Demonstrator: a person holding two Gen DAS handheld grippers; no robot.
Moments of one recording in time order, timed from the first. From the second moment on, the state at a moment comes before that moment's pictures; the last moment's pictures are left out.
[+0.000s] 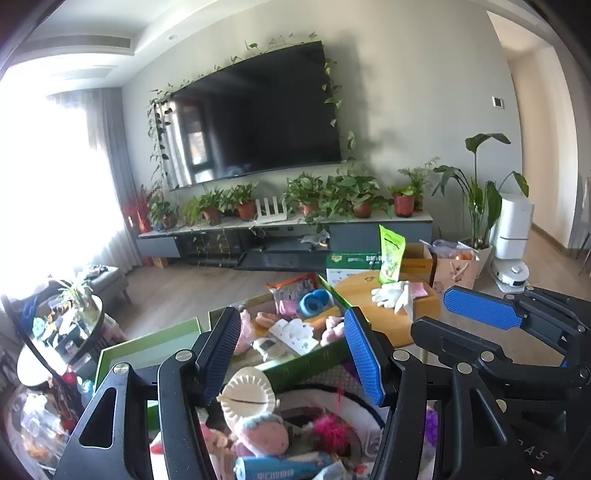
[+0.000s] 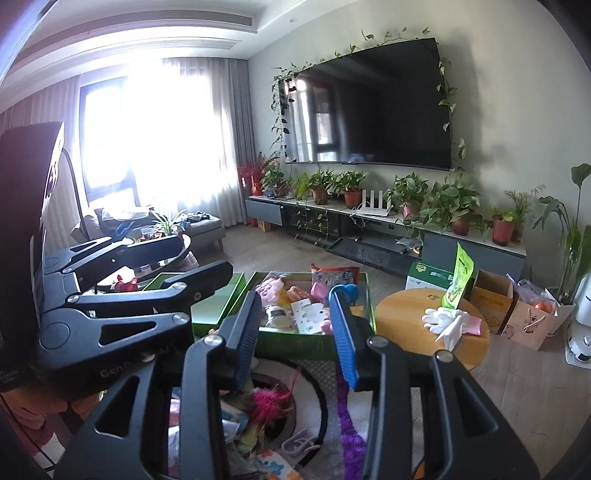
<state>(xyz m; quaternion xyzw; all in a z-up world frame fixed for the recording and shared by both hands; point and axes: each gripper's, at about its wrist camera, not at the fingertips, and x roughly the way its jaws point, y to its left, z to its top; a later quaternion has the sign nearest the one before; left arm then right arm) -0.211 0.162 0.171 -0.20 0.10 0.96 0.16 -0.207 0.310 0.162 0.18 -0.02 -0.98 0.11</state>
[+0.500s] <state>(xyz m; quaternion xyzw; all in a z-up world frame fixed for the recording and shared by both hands) -0.166 0.127 0.142 -0.22 0.08 0.96 0.15 -0.168 0.282 0.141 0.20 -0.01 -0.97 0.14</state>
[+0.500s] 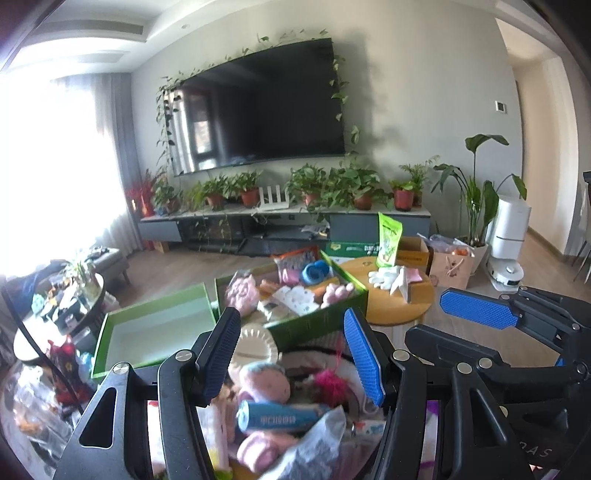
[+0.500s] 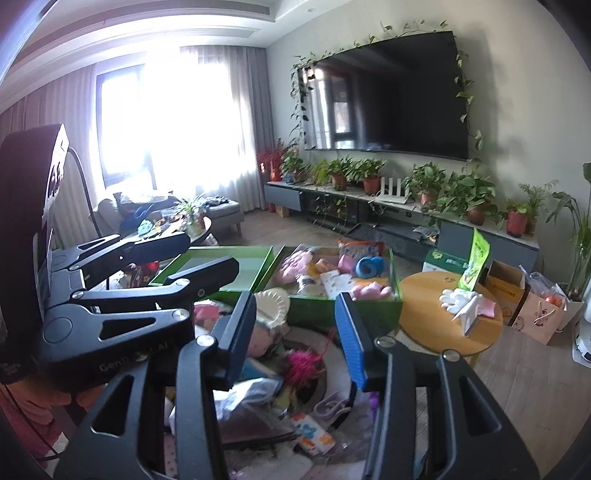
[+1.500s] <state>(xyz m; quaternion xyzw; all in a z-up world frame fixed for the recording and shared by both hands) -0.113 0.078 0.046 -0.32 0.01 0.94 0.15 -0.131 0.242 0.075 0.28 0.01 -0.94 0.20</state>
